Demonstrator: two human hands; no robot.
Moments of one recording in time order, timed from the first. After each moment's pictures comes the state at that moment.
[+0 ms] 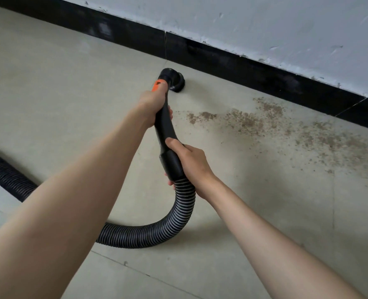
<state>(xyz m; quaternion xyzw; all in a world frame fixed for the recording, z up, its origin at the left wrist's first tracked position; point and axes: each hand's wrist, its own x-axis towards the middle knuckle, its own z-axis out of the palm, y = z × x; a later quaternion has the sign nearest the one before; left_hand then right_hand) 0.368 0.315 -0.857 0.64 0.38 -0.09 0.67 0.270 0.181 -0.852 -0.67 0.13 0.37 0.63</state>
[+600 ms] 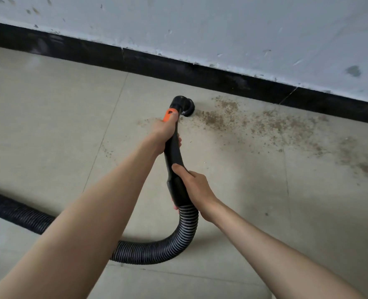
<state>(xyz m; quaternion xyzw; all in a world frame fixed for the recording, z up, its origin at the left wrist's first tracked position) 0.347 0.231 -0.849 0.63 0.31 -0.24 0.67 0.226 0.127 -0.840 -0.70 0.23 0.32 0.60</state>
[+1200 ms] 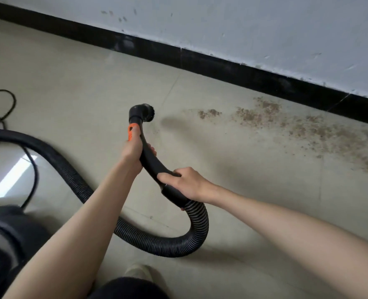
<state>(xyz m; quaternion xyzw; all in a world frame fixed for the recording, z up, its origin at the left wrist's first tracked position) 0.196 0.328 -0.825 0.50 0.48 0.01 0.72 0.175 0.165 -0.811 -0.76 -0.08 0.46 0.44</state>
